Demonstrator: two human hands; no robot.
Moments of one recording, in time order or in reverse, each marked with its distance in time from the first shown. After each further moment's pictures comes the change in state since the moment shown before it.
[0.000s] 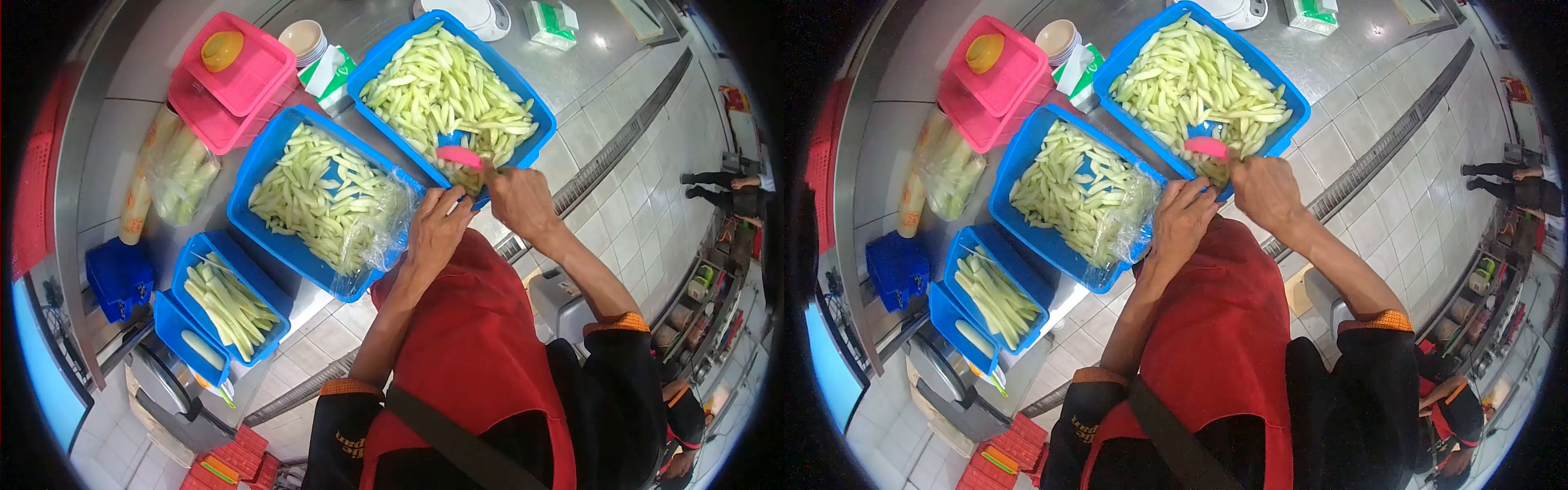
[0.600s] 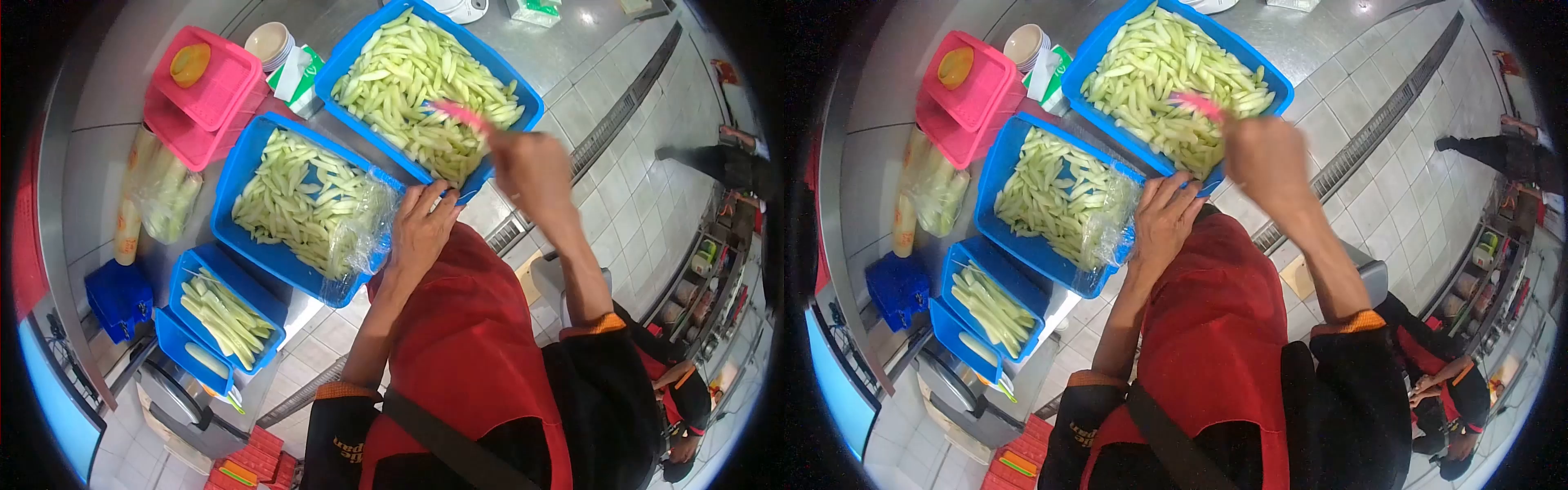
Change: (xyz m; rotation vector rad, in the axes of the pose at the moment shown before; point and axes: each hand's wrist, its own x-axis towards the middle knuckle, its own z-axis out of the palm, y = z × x) left_hand 0.005 0.000 -0.002 0.018 -0.035 0.021; right_hand 0.010 0.003 -0.043 0.020 0.211 0.197
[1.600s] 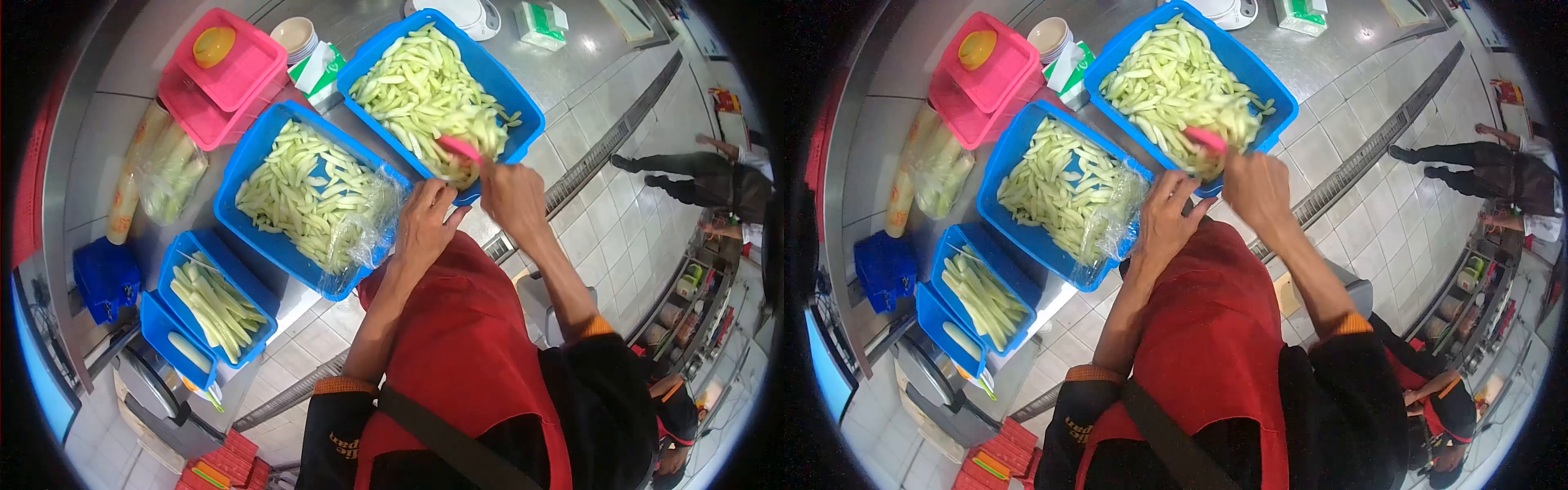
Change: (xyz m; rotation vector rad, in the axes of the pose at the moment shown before) left_hand 0.001 0.004 -0.003 -0.136 0.046 -0.095; right_hand -0.025 -0.012 0.032 -0.073 -0.068 0.030
